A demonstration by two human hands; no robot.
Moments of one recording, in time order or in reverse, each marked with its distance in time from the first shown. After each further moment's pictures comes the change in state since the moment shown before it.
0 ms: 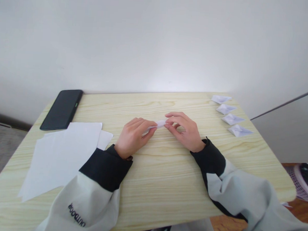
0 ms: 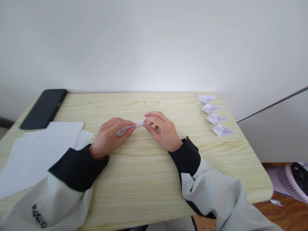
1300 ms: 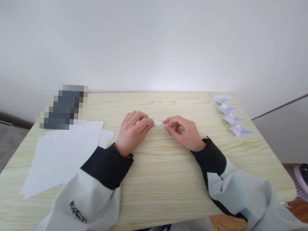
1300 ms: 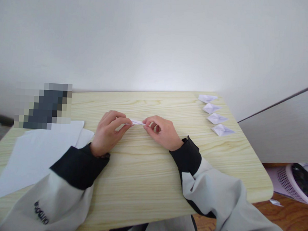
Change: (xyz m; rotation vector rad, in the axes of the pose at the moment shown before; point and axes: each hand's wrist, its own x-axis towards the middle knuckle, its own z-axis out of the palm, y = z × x) left_hand 0.004 -0.003 -0.001 0.108 0.092 -0.014; right_hand 0.001 -0.004 -0.001 0.056 -0.119 0.127
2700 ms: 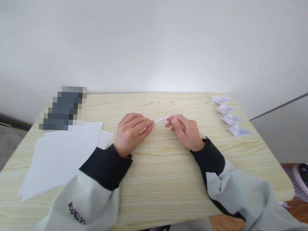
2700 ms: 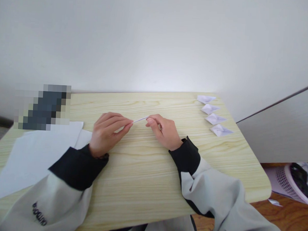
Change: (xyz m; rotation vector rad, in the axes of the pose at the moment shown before) left_hand -0.001 -0.001 0.000 0.008 0.066 0.084; right_hand 0.000 0.000 -0.004 -0.049 0.067 0.116
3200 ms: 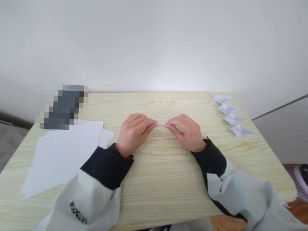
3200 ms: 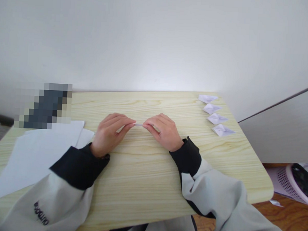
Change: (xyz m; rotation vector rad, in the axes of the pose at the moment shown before) left_hand 0.001 0.005 0.002 -0.104 -0.099 -0.122; right_hand 0.004 0.002 -0.003 -0.200 0.094 -0.421
